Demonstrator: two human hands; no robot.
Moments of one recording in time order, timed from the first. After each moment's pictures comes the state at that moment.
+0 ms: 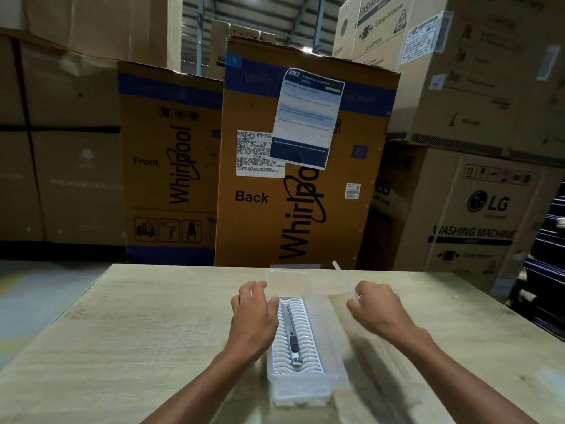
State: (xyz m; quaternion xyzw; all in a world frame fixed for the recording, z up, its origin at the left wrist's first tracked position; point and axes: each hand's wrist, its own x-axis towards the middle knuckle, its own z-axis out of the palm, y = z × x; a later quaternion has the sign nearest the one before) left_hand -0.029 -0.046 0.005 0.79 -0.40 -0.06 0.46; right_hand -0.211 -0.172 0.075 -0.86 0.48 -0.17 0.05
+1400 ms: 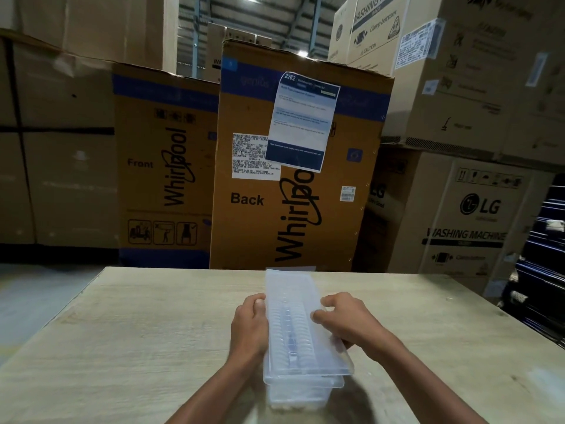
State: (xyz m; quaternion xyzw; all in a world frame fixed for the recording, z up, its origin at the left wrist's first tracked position) left_hand -0.049 -0.039 0.006 0.69 -0.27 -0.18 0.65; right_hand -0.185 -0.128 0.076 -0.82 0.47 -0.14 0.30
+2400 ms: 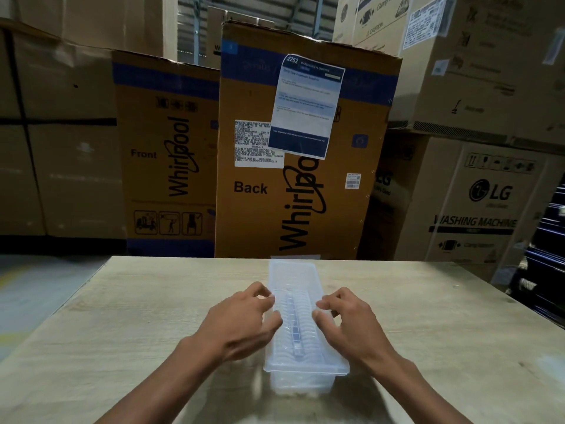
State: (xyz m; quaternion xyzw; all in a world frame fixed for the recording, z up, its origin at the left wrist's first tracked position) left_hand -0.027 0.010 0.040 0.79 -0.58 -0.01 0.18; right_hand -0.204 -0.127 0.027 -0.89 0.33 -0.29 0.15
